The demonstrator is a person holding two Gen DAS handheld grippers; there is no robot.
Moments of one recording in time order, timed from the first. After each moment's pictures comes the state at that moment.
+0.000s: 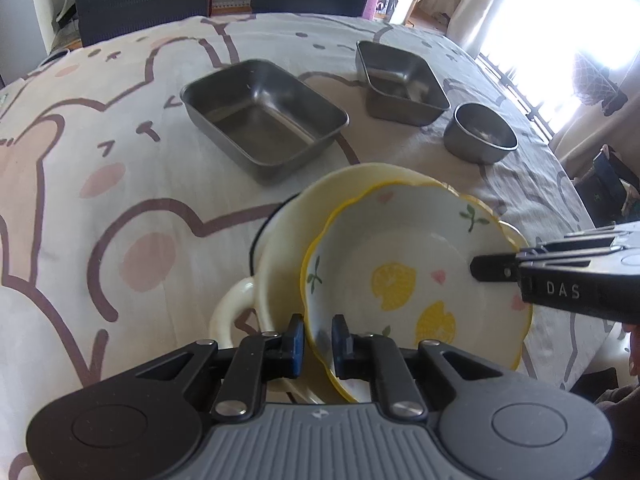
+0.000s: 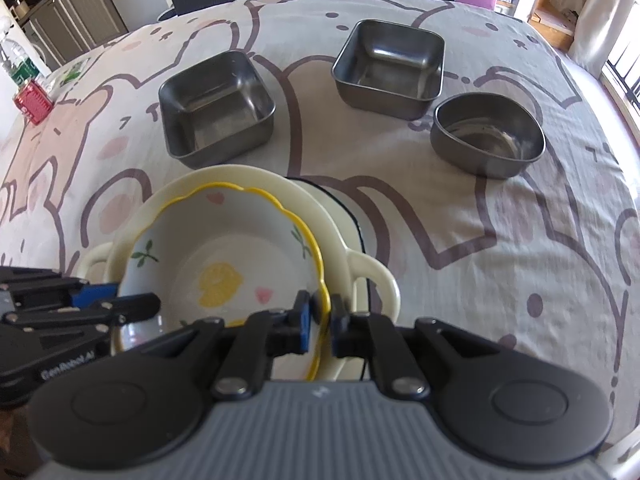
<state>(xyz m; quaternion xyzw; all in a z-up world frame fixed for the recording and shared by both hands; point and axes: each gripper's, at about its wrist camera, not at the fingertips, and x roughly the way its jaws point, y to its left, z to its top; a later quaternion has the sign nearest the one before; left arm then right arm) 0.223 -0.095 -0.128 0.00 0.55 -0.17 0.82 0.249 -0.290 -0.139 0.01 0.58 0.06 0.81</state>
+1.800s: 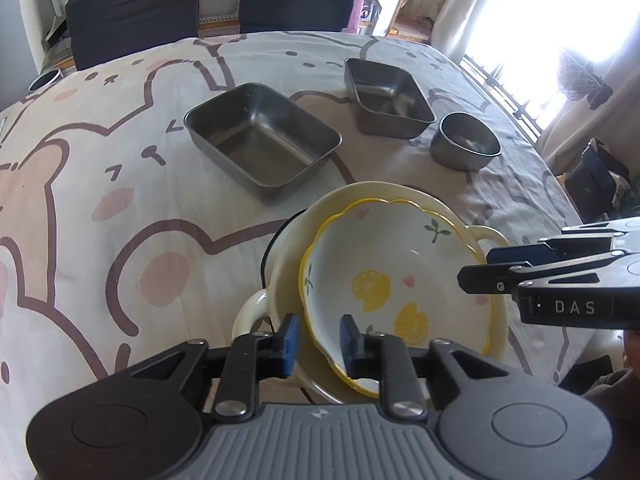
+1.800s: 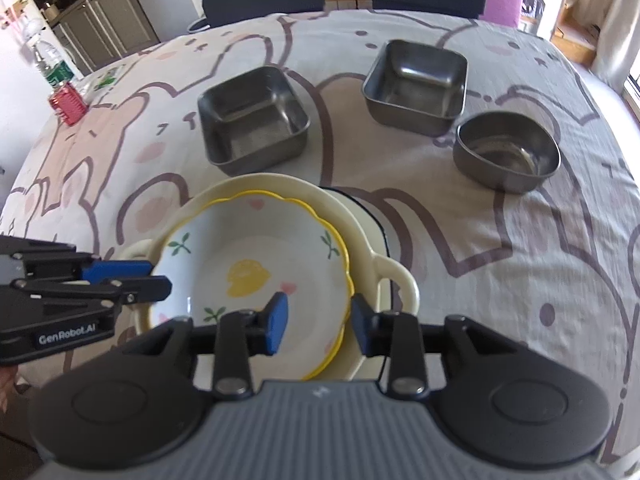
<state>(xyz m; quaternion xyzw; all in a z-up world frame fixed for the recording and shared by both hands) 0.217 -0.085 -0.107 0.01 0.53 -0.20 0.82 0.232 -0.284 -0.123 0.02 0.56 0.11 0.82</state>
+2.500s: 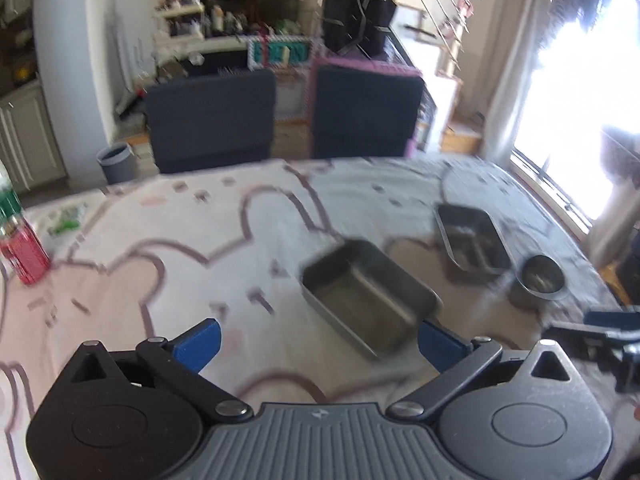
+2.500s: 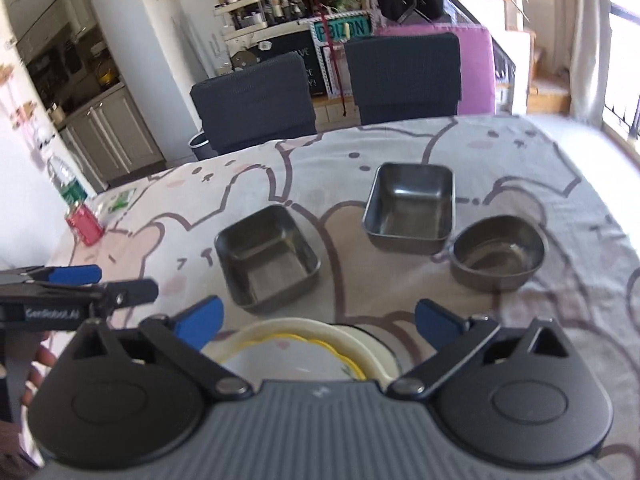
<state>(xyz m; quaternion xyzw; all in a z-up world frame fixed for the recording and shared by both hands) 0.273 -0.042 -0.055 0.01 0.39 -0.09 0.92 0.249 -0.290 -0.075 0.10 0.42 0.08 0.90</state>
